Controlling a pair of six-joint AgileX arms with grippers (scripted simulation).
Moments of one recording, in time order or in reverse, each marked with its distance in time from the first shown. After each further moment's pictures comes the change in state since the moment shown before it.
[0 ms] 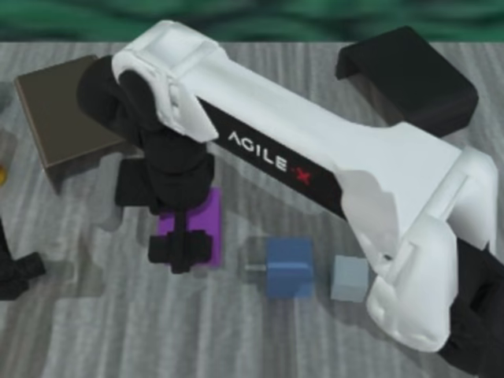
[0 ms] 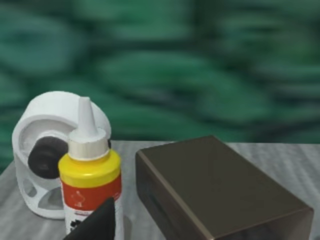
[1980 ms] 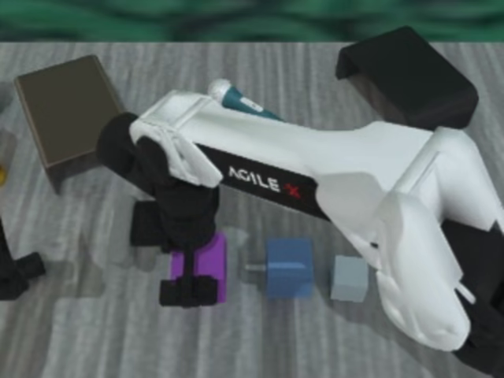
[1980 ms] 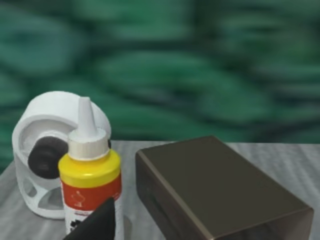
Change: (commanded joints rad) left arm 0.000 0.000 0.000 0.000 0.000 0.000; right arm 0.002 -0.072 -0.423 0.347 0.000 -0.002
